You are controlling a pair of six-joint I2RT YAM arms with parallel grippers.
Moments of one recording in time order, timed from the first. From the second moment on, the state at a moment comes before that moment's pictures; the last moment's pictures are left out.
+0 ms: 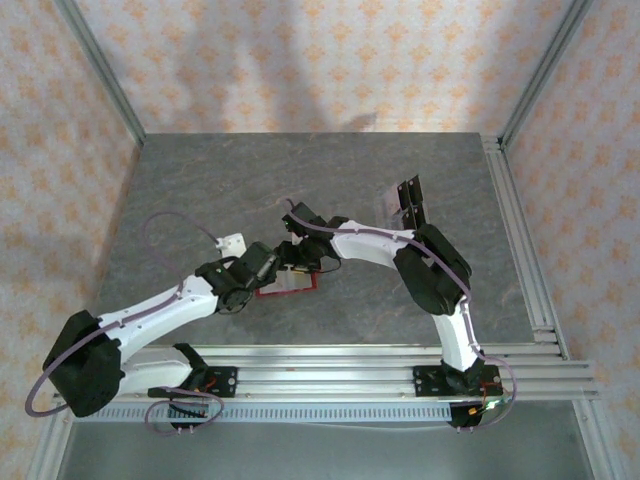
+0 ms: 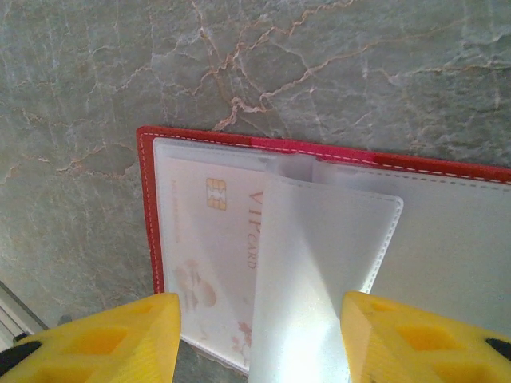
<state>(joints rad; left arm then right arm) -0.67 1.17 0.67 -0.64 -0.55 -0.96 0.86 2.05 1.44 -0.44 -0.34 0.80</state>
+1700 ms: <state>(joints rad) -0.74 1.24 0.46 -0.29 -0.43 -0.89 0.85 2.03 1.44 -0.40 -0.34 0.84</state>
